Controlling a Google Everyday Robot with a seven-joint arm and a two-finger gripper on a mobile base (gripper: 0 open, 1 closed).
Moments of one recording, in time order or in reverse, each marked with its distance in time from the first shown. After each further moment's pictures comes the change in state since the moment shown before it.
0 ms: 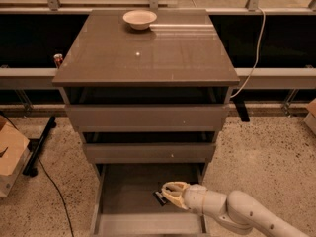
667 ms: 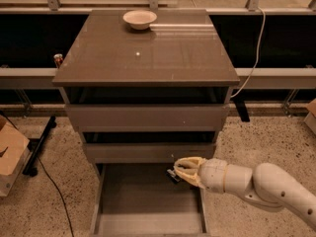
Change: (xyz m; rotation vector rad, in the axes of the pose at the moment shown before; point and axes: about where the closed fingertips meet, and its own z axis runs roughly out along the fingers) arm -0.137 -0.012 -0.073 0.010 0.035 -0.170
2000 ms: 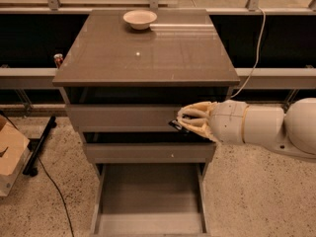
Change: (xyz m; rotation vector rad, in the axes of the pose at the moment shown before) arm -0.215 -0.034 -0.065 0.076 0.072 -0.367
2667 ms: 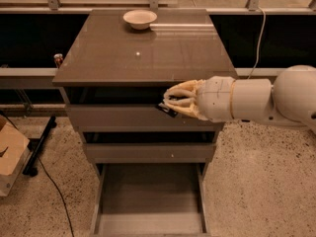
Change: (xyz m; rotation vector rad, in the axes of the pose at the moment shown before) arm -0.047 -0.025 0.021 -0.062 -0.055 -0.114
